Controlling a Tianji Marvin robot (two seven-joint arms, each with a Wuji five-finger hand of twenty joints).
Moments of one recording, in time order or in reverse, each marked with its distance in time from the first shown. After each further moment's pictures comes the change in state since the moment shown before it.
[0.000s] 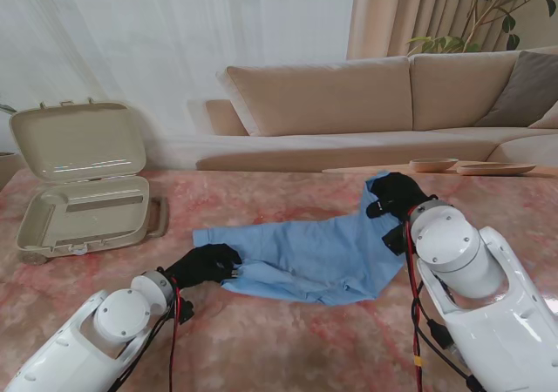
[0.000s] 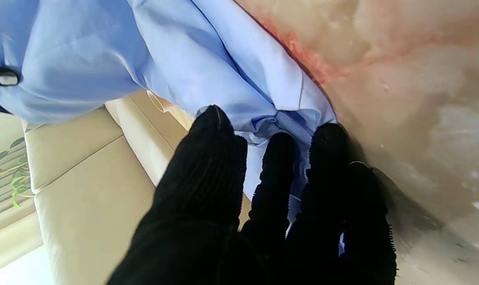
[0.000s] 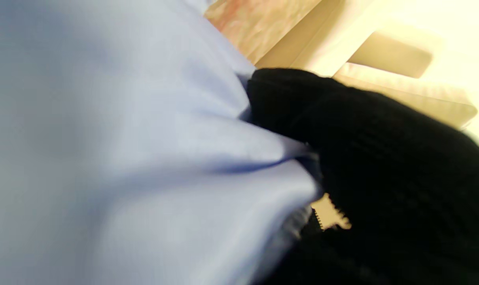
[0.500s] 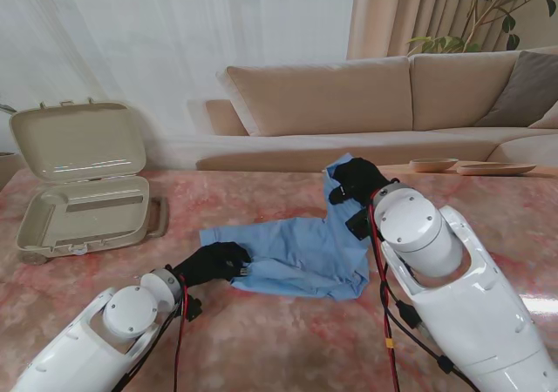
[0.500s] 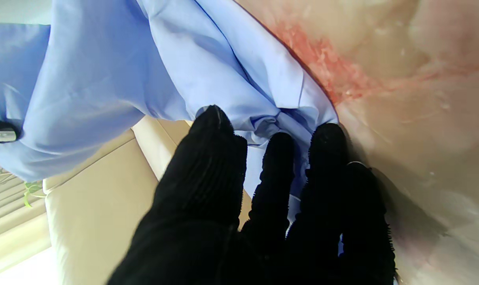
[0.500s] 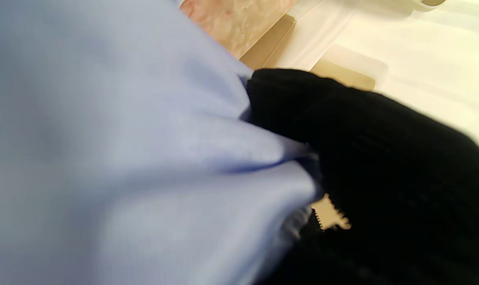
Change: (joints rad) left arm -0.043 -0.013 0.045 0.044 -0.045 -0.030 0.002; right arm 0.149 -0.036 -0.163 0.050 0.106 0.044 -0.057; left_hand 0.000 0.000 0.000 0.000 0.000 0.000 0.000 0.000 0.000 0.000 0.000 0.000 0.000 -0.003 0.000 0.000 0.001 -0.015 0.000 0.000; right_hand 0.000 0.000 0.000 0.000 0.000 0.000 0.000 0.000 0.000 0.002 0.000 0.000 0.000 0.002 0.002 0.000 0.000 0.006 0.003 0.011
